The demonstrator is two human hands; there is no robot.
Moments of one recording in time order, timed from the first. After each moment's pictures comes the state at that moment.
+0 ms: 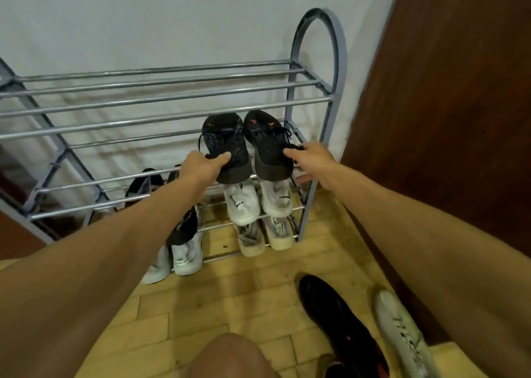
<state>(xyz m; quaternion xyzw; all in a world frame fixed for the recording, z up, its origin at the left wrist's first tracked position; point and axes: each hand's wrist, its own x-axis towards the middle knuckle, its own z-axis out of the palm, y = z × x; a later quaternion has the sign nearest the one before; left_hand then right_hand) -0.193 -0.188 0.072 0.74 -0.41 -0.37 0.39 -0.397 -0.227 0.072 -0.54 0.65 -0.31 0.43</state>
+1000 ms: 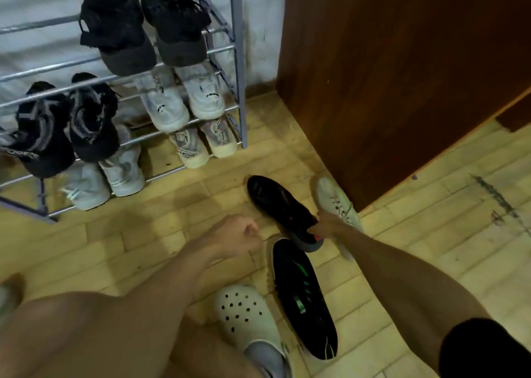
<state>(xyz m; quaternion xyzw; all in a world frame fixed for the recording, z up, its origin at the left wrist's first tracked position) -0.329 0.014 -0.093 0.55 -0.69 -0.45 -0.10 -0.583 0.012 -0.185 -0.47 0.76 0.10 0.45</state>
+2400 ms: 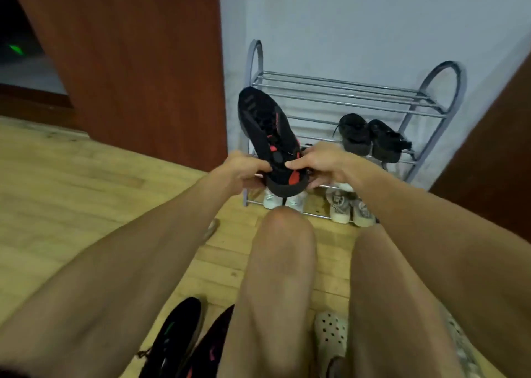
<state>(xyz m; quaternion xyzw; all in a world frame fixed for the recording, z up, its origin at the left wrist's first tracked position) -0.076 0.171 0.144 0.68 -0.29 -0.44 0.51 -0.217 0.079 0.166 -0.72 0.50 -0.10 0.48</state>
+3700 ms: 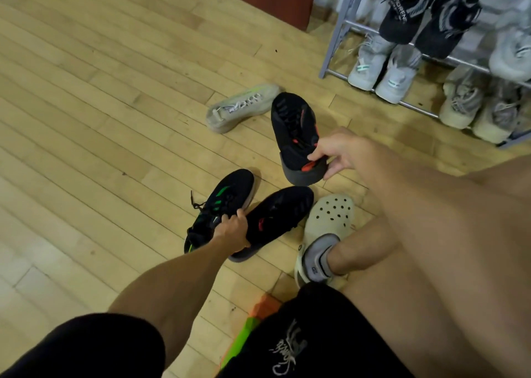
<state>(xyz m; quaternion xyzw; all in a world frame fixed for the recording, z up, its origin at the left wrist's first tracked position) -0.069 0.393 -0.221 0.85 -0.34 -0.39 -0.11 -0.129 0.157 -0.071 -0.60 0.54 0.18 0.55</state>
